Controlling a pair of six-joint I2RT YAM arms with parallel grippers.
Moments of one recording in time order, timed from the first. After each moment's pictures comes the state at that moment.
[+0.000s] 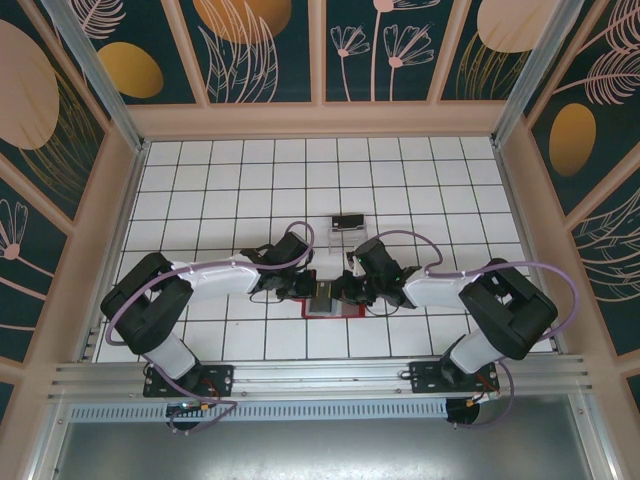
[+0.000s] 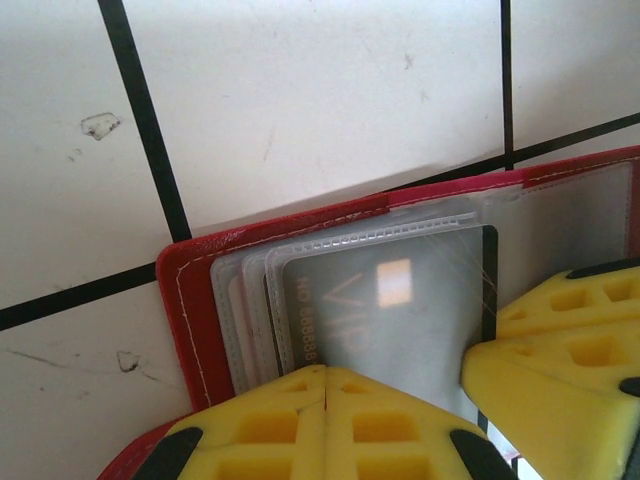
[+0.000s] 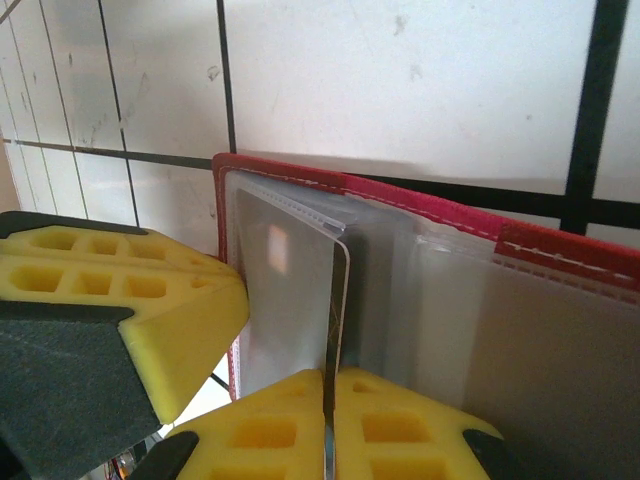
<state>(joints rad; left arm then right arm) -0.81 1.64 0.81 -0.27 0.26 -0.75 0.77 1.51 0.53 0.13 -0.44 0.94</state>
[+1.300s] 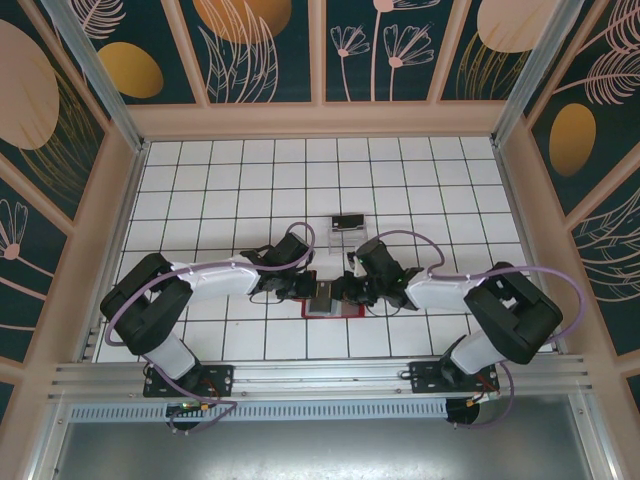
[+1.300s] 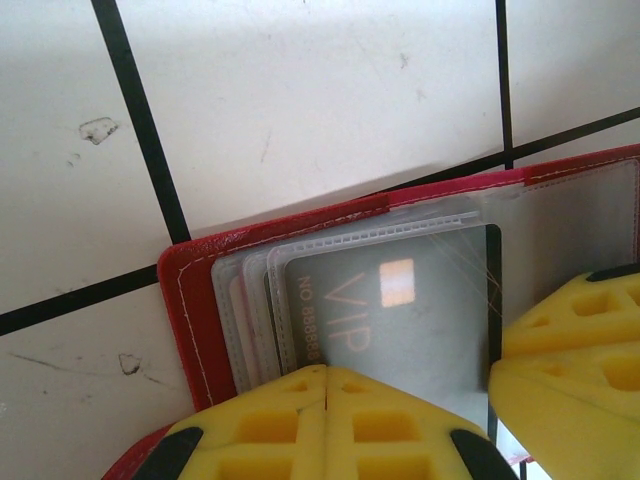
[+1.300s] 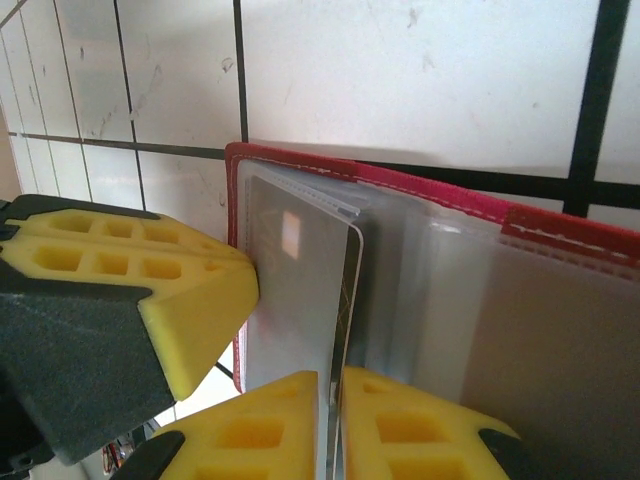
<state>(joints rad) -0.81 1.63 0.80 -0.26 0.25 -0.73 0.77 1.48 0.51 0.12 -0.44 0.94</state>
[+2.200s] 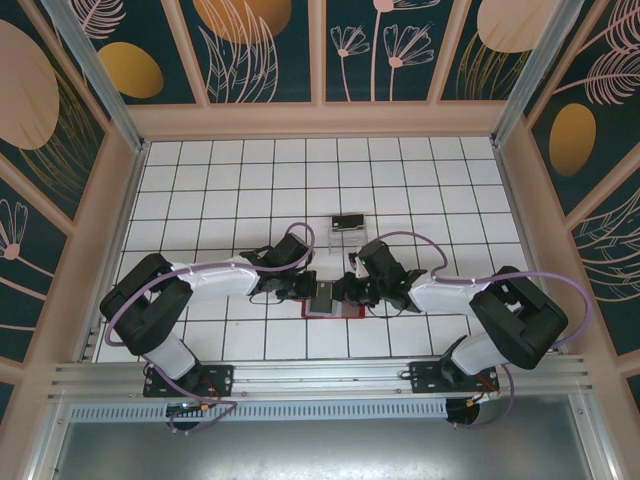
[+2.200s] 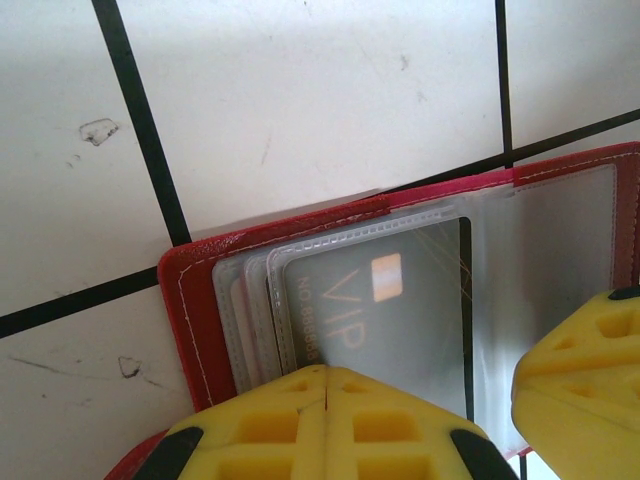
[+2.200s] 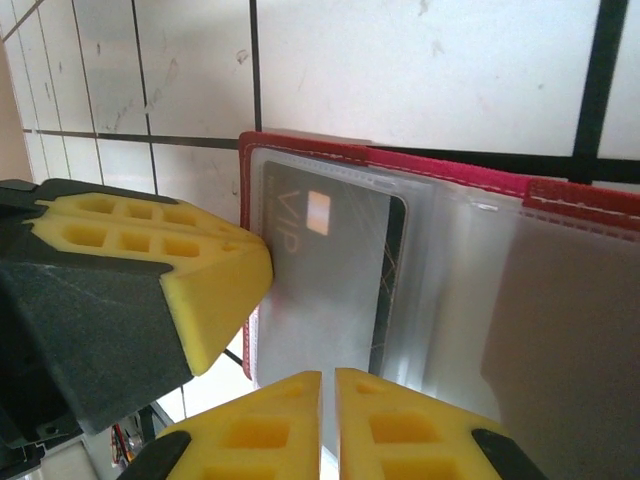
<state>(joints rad) -0.81 1.63 0.79 -0.24 0.25 -0.74 0.77 1.44 0.49 0.12 -0.45 0.94</state>
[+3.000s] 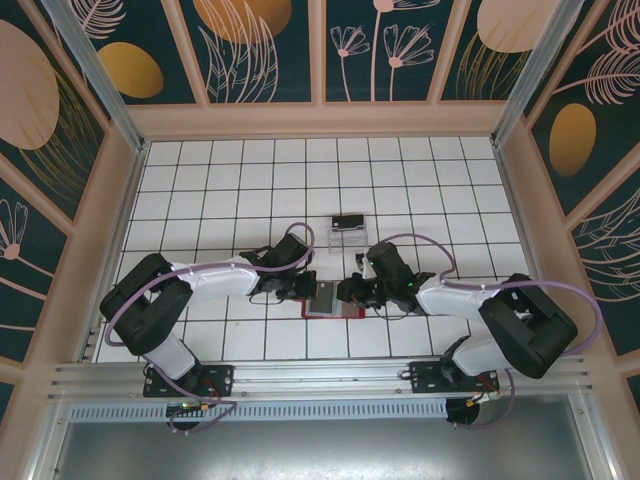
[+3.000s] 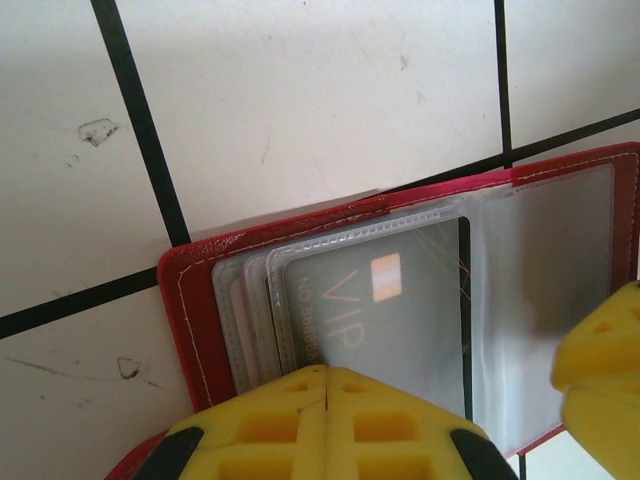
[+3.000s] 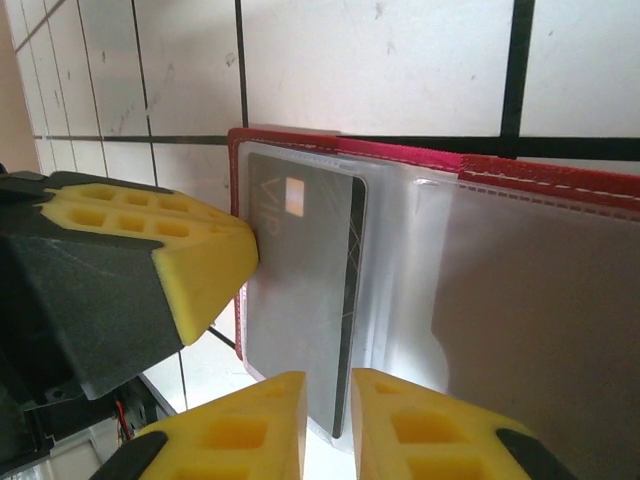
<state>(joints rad) -0.81 1.63 0.79 -0.23 0.25 -0.74 0.73 1.39 0.45 0.12 -0.47 0.93</state>
